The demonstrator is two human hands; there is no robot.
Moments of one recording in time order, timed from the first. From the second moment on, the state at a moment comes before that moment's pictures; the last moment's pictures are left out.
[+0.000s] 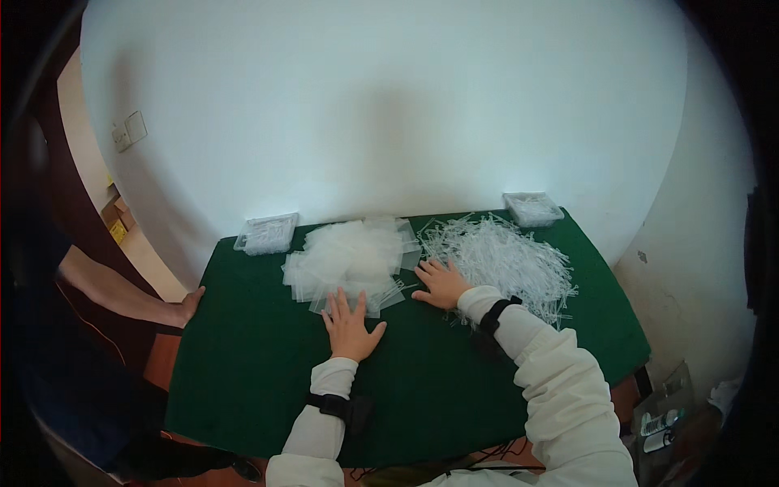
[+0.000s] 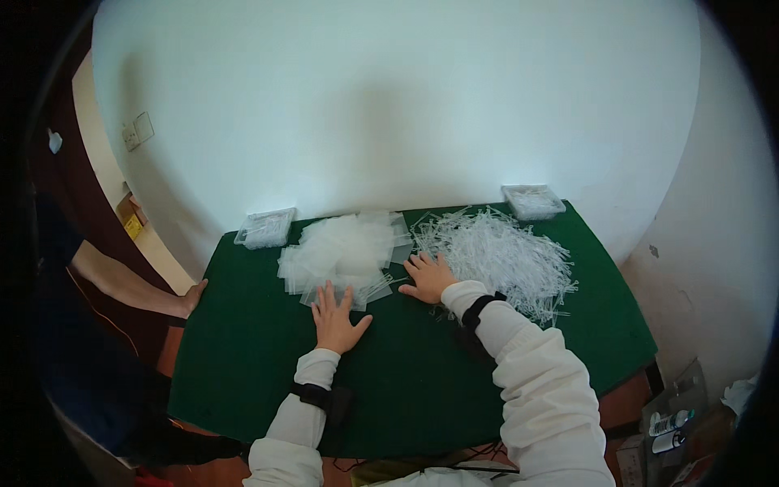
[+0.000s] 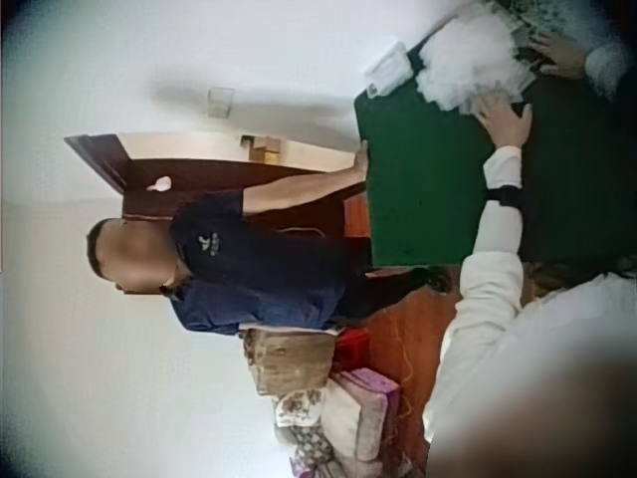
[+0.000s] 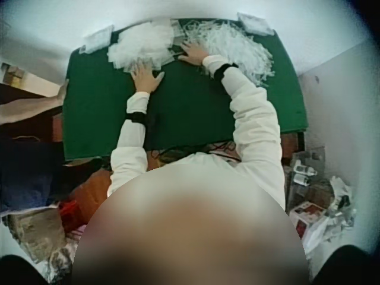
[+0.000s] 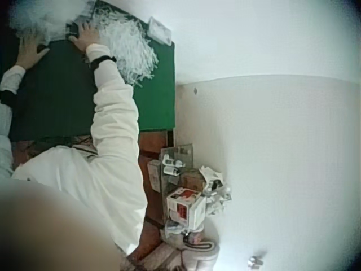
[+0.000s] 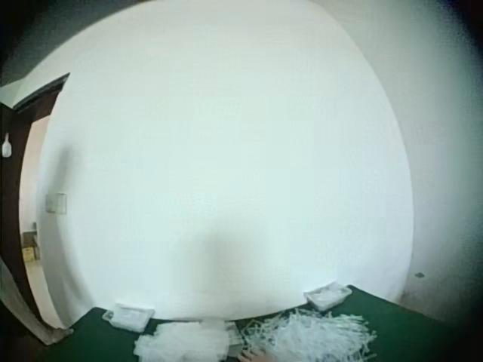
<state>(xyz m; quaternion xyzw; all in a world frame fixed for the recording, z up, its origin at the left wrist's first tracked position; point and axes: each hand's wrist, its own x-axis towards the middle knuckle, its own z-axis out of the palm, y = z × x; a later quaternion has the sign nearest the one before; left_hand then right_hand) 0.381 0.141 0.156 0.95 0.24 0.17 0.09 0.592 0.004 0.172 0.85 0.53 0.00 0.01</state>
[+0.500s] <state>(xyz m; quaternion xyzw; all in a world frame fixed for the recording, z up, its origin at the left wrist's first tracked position) 0.386 0.136 0.151 0.96 0.24 0.13 0.06 0.634 0.052 0.160 0.80 0.59 0.04 -0.10</state>
